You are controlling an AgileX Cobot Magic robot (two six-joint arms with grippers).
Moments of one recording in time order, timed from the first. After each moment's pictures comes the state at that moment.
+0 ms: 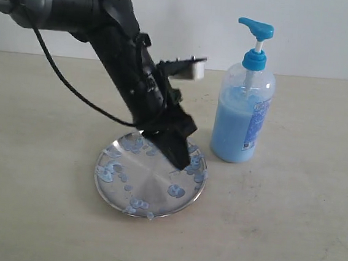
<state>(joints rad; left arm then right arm) -0.54 2.07 -1.59 -0.66 1.19 0.63 -0.05 0.24 0.00 0.30 0.13 2.10</state>
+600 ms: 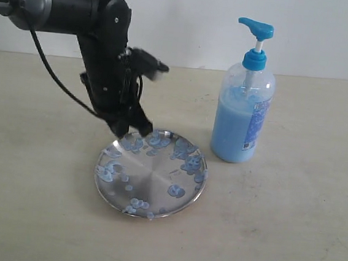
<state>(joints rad) -0.54 2.07 -1.58 0.02 1.03 0.23 -0.05 0.24 0.00 0.31 0.13 2.10</state>
